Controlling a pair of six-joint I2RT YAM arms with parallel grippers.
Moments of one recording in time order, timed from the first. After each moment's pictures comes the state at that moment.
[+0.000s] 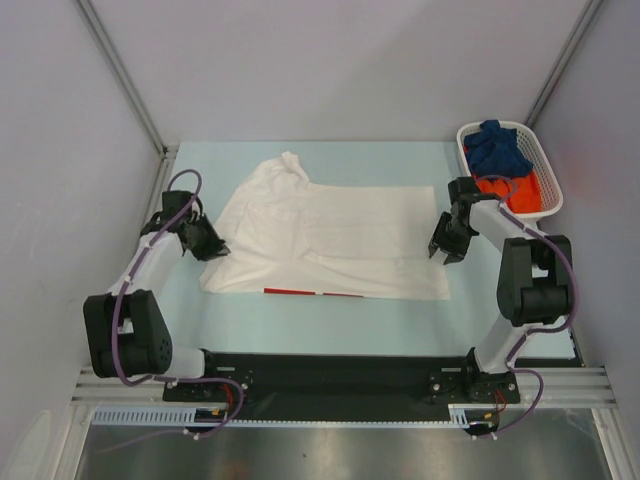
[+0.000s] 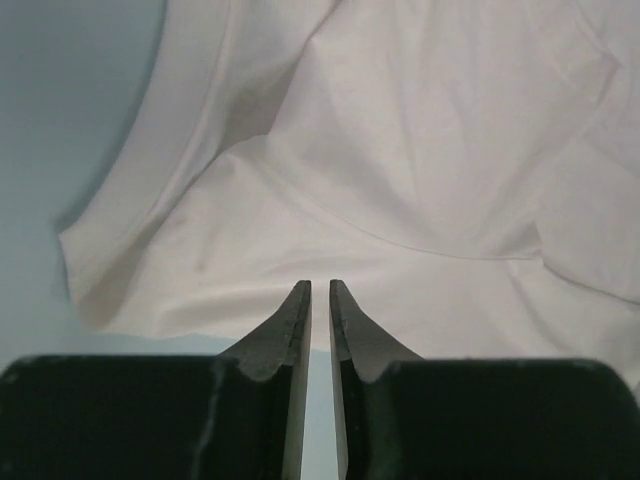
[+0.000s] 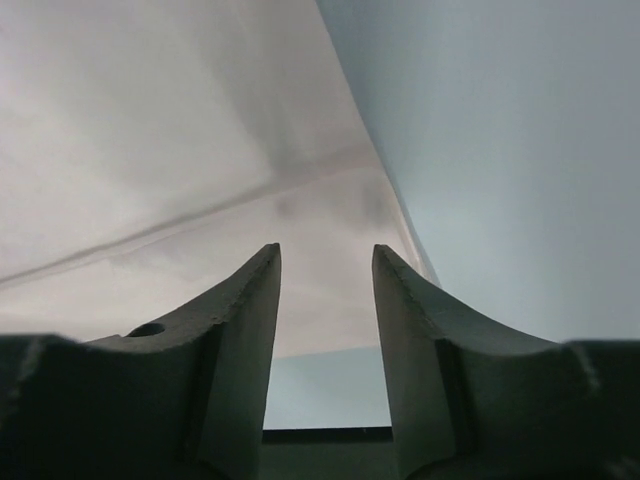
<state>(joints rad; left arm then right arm) 0.10 1.38 0.94 -0.59 0.18 -0.49 0.06 1.70 1.16 -0.75 -0.02 0.51</state>
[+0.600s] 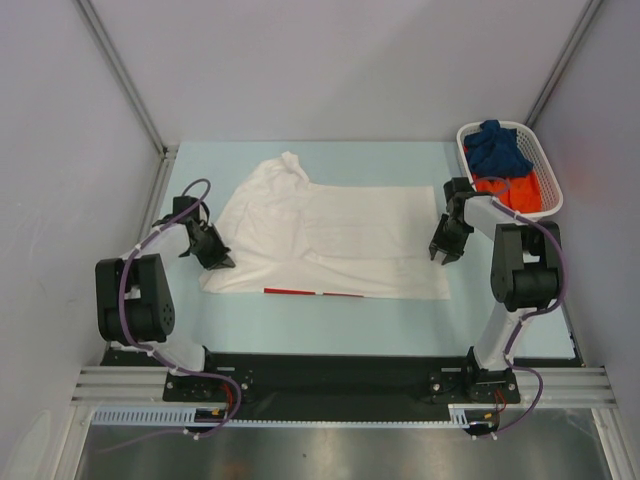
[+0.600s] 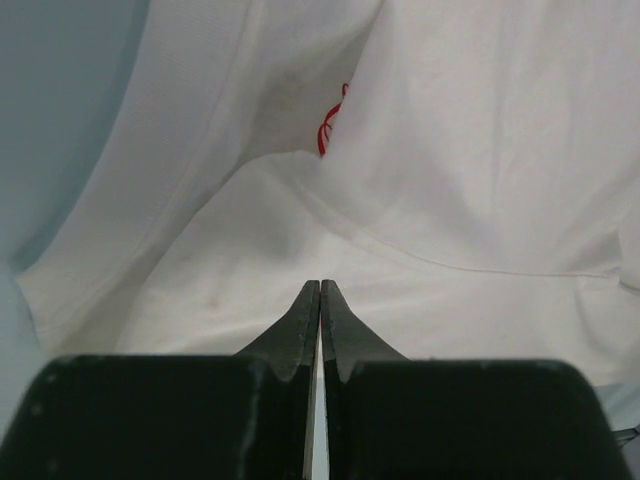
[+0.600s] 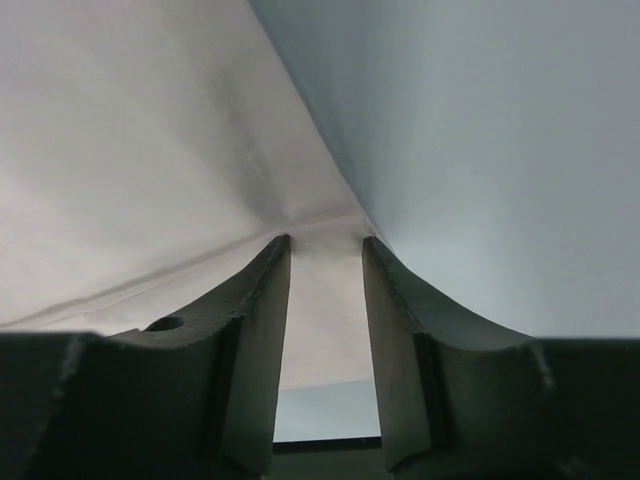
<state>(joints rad) 0.11 1.60 0.94 -0.56 0.24 -0.47 0.06 1.84 1.22 -0.74 0.02 0.51</state>
